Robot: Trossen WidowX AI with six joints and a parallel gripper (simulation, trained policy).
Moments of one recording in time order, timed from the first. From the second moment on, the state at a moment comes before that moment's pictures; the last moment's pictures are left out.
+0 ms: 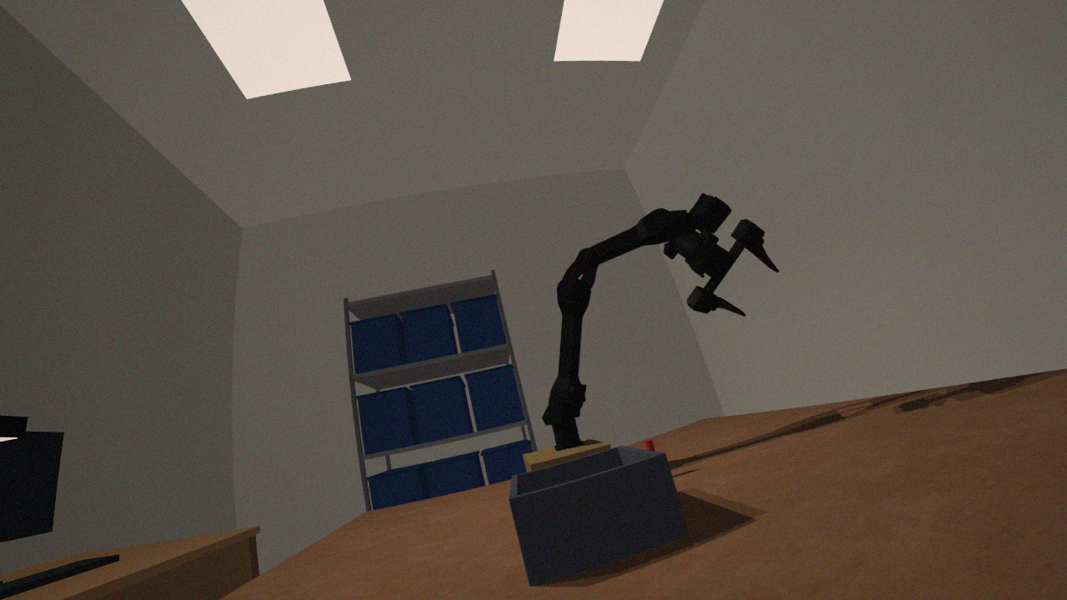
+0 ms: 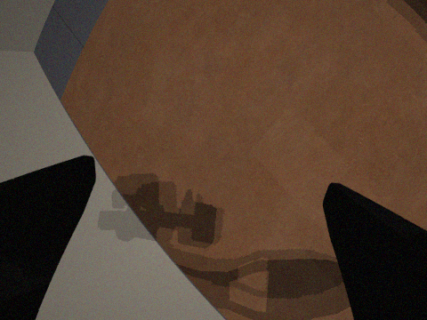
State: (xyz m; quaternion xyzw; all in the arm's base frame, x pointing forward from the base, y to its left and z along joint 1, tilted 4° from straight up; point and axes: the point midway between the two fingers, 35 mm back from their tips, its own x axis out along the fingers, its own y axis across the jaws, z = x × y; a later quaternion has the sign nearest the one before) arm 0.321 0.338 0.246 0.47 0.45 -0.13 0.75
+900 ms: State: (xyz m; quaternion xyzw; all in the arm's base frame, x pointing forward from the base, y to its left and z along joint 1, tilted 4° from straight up) arm 0.210 0.189 0.149 0.23 0.65 -0.23 0.69
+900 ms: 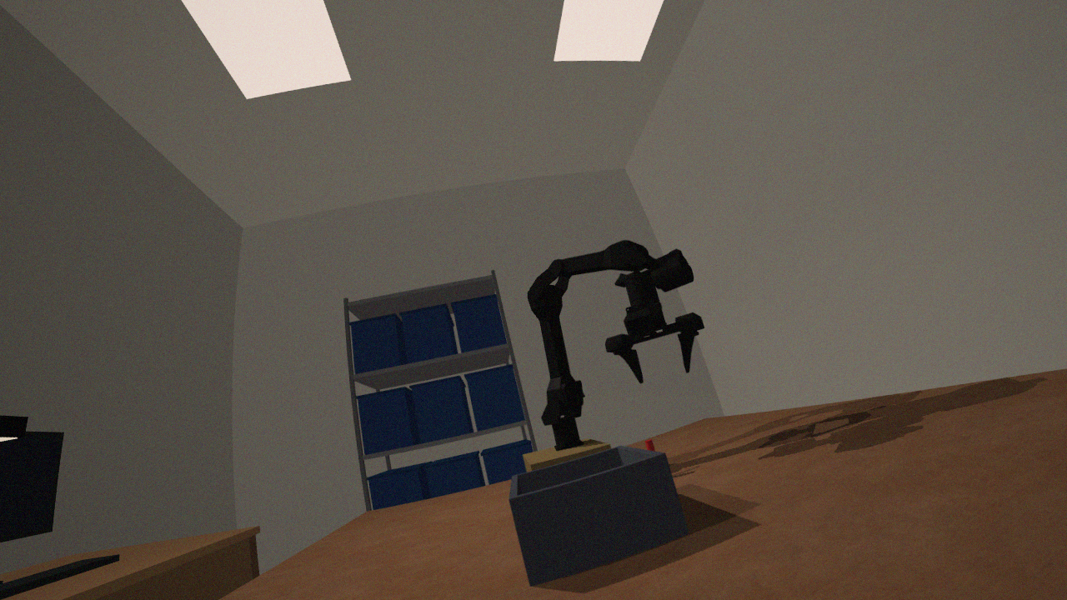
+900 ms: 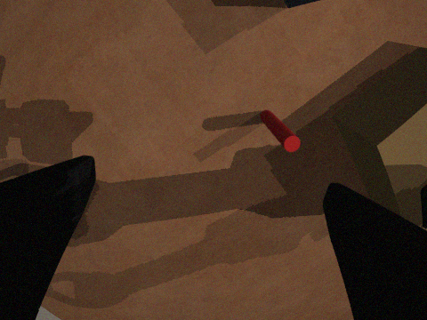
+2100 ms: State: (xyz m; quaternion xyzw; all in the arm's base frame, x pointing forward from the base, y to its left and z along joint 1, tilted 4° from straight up) arm 0.165 0.151 0.011 0.17 0.68 -0.30 0.65
